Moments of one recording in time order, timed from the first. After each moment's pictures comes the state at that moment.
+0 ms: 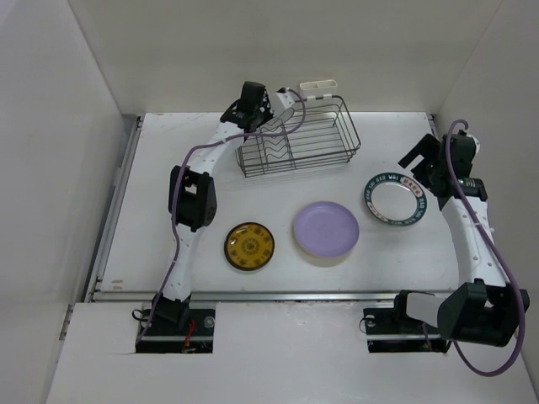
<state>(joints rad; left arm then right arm) -0.39 2.37 2.26 -0.46 -0.07 0.76 -0.15 1.19 1.11 -0.52 0.08 0.58</state>
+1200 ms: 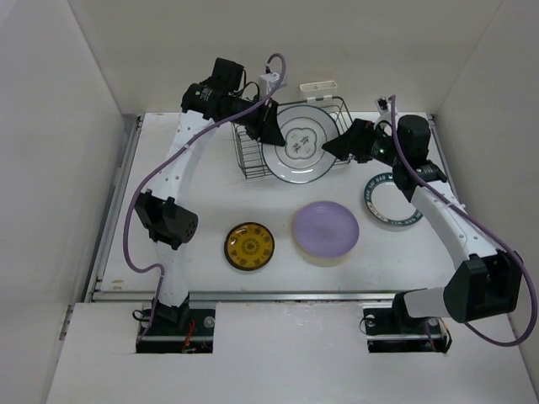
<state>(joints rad) -0.39 2.04 2.43 -1.17 0.80 0.20 0.18 1.35 1.17 -0.07 -0.58 0.49</state>
